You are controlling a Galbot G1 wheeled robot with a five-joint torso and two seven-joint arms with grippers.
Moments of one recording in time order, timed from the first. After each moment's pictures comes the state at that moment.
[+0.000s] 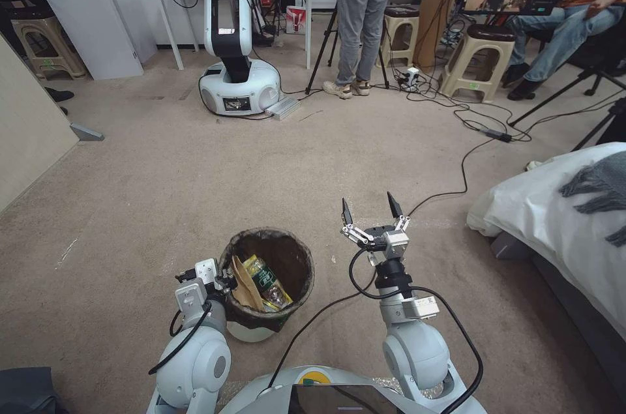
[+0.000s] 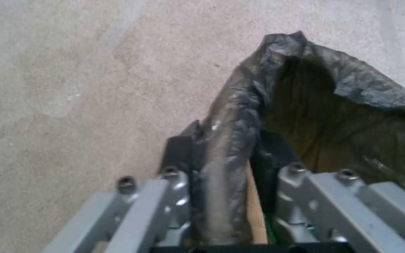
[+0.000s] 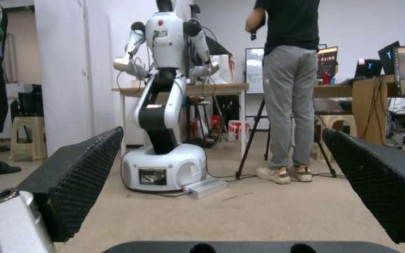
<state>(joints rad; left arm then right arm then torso) 1.67 -1.52 -0.44 -2.29 -0.36 0.61 -0.52 -1.56 1.42 0.32 2.11 0.04 0.35 0.06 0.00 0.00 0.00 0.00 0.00</state>
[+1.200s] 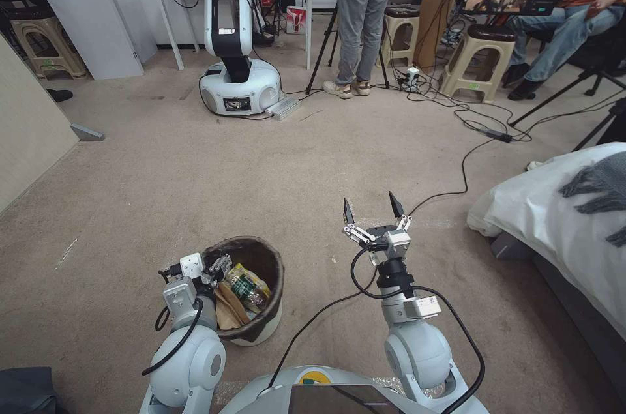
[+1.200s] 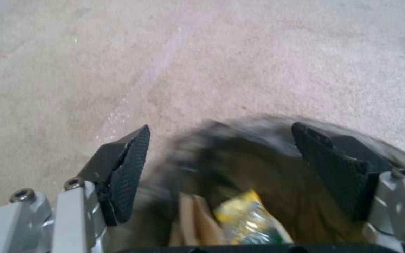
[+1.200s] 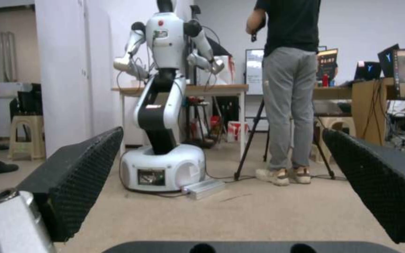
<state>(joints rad) 1.66 -1.52 -0.47 -2.28 -0.32 0.51 -0.51 -1.56 1.42 0.33 2.10 0.03 0.36 0.05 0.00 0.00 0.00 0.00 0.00</state>
